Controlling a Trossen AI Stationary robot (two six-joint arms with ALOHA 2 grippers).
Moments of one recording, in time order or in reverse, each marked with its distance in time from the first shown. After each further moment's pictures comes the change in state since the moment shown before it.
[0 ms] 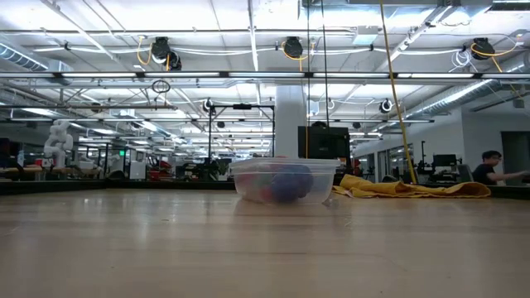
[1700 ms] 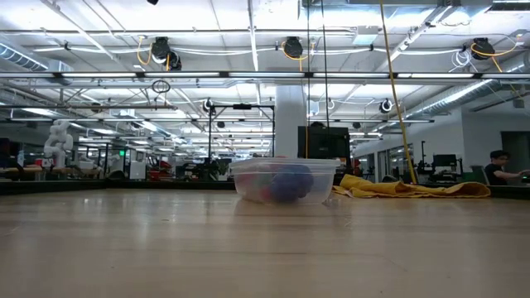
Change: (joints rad) left arm 0.000 0.064 0.000 0.005 -0.072 0.049; right arm -0.038 0.000 -0.008 0.123 0.003 -0.160
